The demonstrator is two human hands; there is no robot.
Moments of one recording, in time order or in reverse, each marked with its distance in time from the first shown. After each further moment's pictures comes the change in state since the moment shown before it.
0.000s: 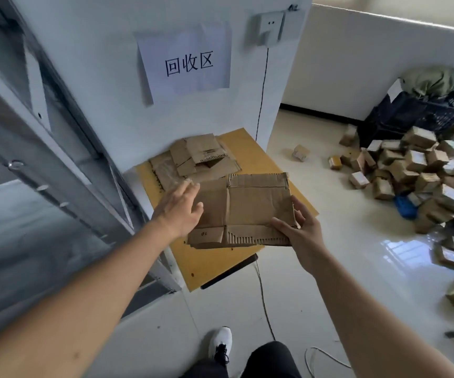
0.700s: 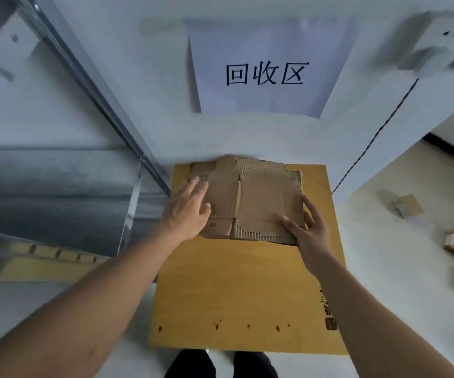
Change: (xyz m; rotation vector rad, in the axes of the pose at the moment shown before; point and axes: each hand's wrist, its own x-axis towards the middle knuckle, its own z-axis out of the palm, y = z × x) left_hand 0.187 -0.035 0.015 -0.065 0.092 -0.517; right_hand 0.344 -0.025 0.076 -0.104 -0.405 0.196
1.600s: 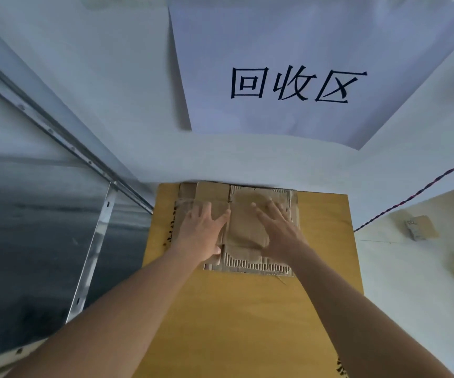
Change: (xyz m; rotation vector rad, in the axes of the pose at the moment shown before) left_hand 0.137 0.000 0.073 0.283 -0.286 0.026; right_hand 0.182 0.018 0.069 -1.655 -0.463 -0.197
